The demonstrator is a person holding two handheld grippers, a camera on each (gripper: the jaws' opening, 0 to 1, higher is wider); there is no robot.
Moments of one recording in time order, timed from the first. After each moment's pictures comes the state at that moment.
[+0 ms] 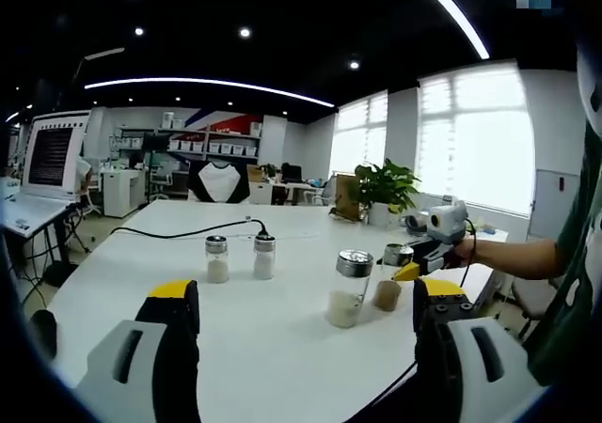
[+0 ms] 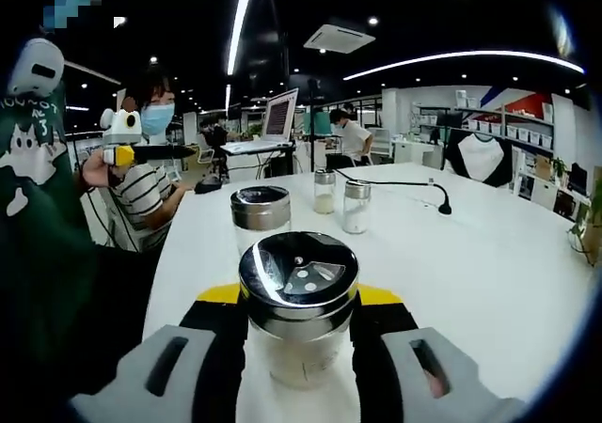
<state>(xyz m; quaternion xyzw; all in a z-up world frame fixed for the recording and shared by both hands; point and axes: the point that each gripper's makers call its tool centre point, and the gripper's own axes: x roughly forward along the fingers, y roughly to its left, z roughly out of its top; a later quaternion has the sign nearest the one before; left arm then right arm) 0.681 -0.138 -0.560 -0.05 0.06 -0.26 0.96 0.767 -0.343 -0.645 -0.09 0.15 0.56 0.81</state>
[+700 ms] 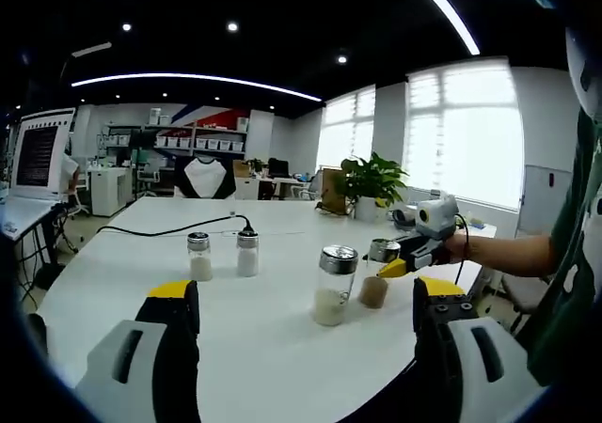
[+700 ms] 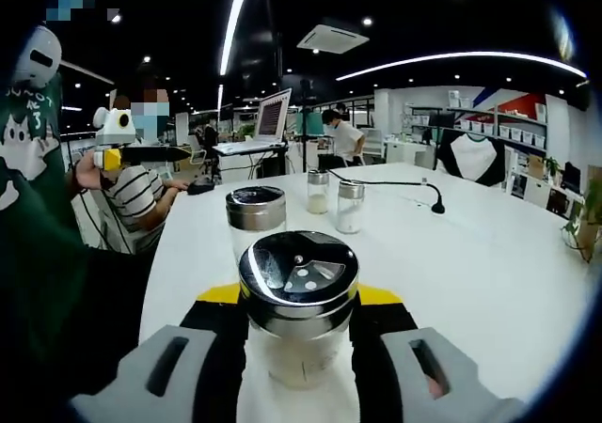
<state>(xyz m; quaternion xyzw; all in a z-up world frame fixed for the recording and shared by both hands) 0.680 -0.156 -0.563 -0.05 0.06 -0.29 0.95 0.771 -0.343 -0.645 -0.09 0.15 0.54 0.83</state>
